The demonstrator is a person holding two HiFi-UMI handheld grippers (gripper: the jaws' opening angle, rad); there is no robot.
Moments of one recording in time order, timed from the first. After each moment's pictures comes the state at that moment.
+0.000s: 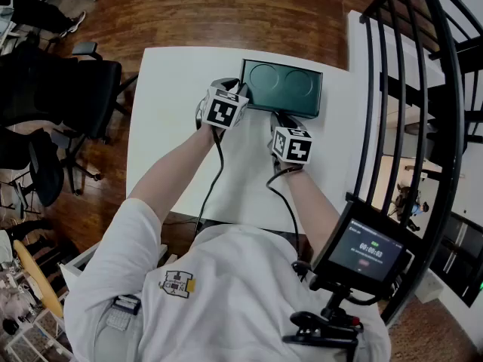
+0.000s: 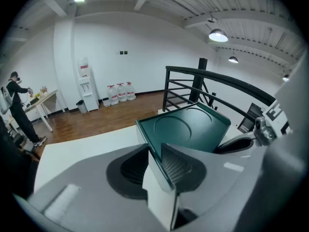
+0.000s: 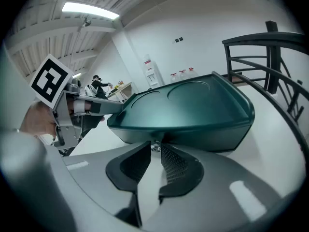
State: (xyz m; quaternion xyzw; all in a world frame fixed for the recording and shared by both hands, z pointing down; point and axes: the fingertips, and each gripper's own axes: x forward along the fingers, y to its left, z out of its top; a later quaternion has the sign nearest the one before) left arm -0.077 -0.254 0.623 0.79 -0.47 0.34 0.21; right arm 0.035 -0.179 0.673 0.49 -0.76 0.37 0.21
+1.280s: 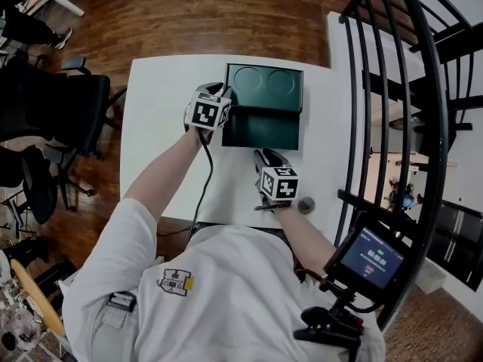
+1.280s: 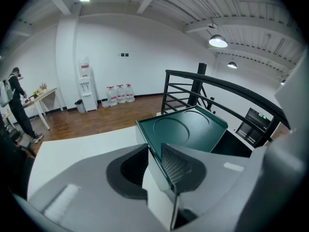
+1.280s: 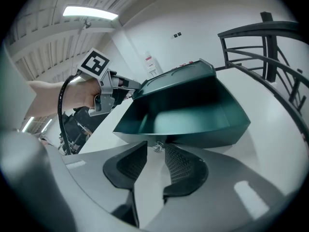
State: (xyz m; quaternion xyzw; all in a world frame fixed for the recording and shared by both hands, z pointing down) left arm -0.081 -0.250 0.625 0.80 -0.47 0.31 0.22; right arm 0.035 -0.058 0.676 0.46 -0.76 0.41 0.21
